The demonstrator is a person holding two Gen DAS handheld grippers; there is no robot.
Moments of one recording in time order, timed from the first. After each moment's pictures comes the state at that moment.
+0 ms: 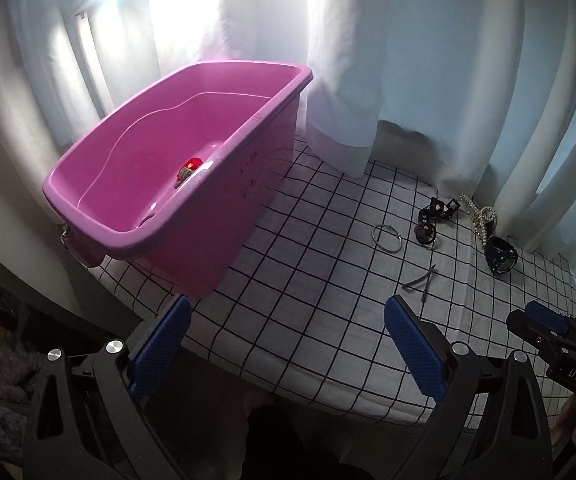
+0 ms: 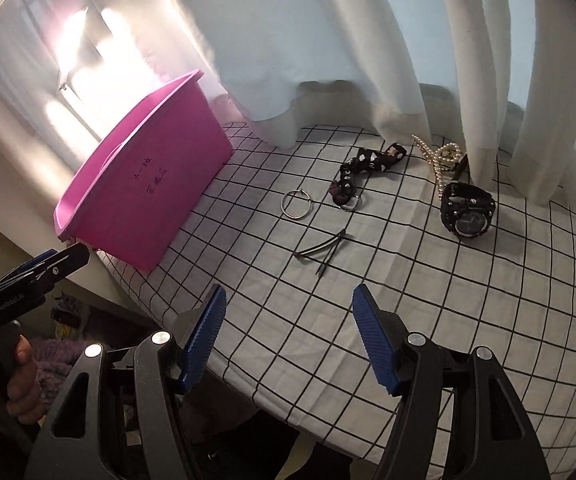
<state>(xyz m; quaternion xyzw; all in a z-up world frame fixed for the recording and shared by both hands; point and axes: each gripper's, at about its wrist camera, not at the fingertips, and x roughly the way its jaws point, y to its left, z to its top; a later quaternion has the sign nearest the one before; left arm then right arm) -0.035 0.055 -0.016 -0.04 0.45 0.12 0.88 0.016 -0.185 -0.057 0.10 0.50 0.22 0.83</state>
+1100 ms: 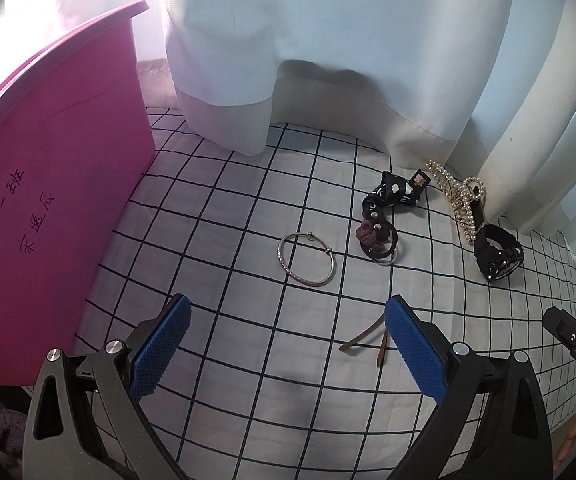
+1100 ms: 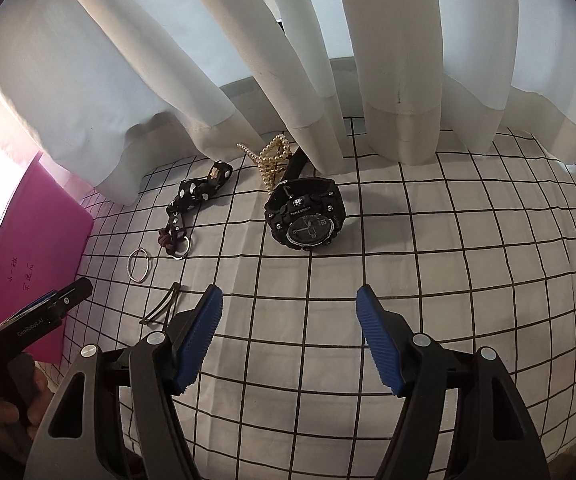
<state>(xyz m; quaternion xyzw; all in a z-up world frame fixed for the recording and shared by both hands) 0.114 -0.007 -0.120 -0.03 0.49 0.00 0.87 0.072 -0.268 -0.125 0.17 0.50 0.02 0.85</state>
